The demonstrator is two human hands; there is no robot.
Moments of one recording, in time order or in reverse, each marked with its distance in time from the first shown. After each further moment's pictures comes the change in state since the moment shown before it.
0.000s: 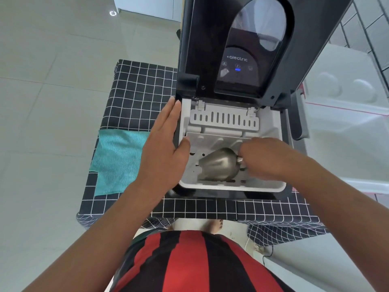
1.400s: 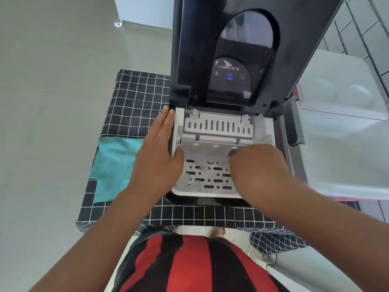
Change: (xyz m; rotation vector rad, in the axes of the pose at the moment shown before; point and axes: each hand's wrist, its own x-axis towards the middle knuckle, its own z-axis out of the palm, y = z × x) left_hand 0.000 0.011 -0.003 0.147 -0.036 -0.033; right_hand -0.033 -0.031 -0.033 -0.208 -0.051 0.155
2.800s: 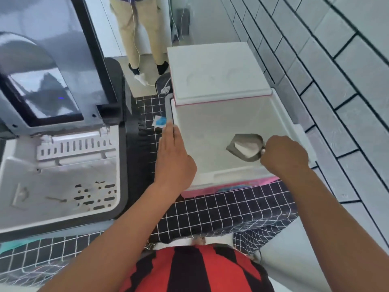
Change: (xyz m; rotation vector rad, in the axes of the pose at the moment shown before) left_hand 0.012 0.199 0.270 0.347 -0.208 0.093; right_hand 0.001 0.287 0.299 0.722 0.315 0.626
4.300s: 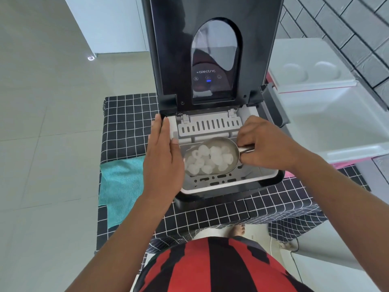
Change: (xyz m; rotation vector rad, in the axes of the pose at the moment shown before) left_hand -0.076 -0.276 -0.167 -0.386 0.273 -0.012; right_hand -0.122 -0.307 -0.024 0.266 -0.025 -0.816
